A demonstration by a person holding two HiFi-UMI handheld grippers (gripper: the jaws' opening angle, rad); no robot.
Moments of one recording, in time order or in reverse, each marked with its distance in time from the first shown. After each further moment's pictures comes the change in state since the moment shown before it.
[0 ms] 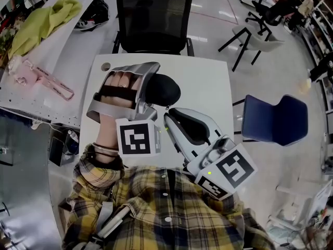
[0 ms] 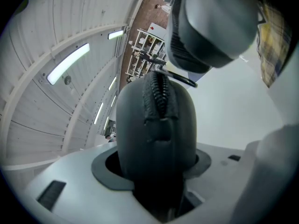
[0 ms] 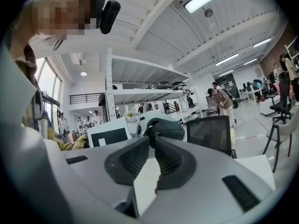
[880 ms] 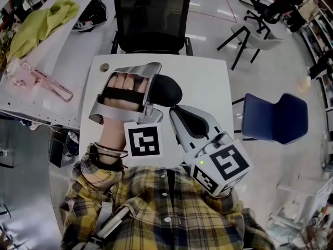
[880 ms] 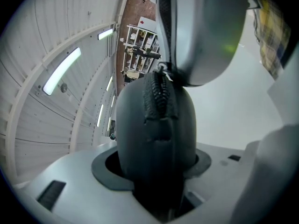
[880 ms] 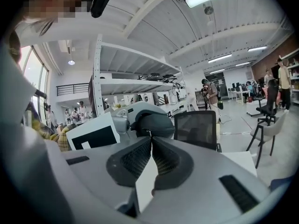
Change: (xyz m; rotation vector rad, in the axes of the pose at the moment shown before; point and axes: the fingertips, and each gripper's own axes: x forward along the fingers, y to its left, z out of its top) left arm 0.008 0.001 -0.001 0.140 0.080 0.049; right arm 0.006 -0.026 -0.018 0.000 0.109 -0.142
